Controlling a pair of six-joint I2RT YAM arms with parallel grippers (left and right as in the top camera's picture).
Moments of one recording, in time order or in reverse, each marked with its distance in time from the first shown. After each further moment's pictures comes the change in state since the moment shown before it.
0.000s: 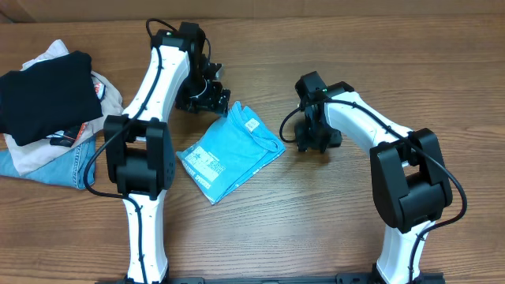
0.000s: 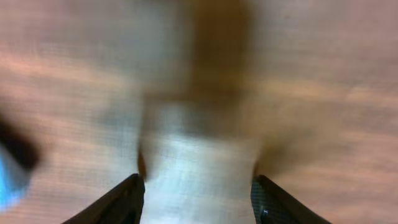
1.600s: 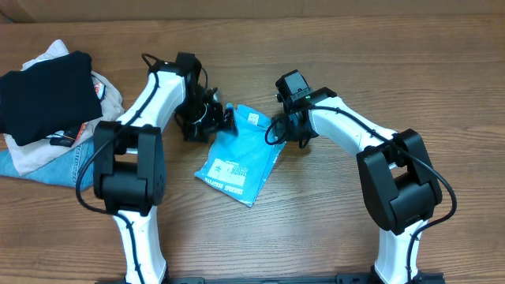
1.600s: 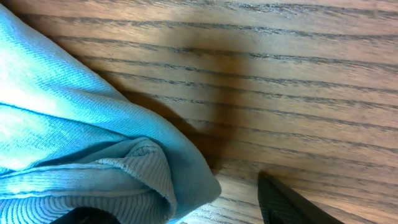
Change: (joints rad) left arm 0.007 -0.171 -0.429 0.259 0.218 -0.226; right arm 0.087 0.019 0.005 0.282 -0.013 0.026
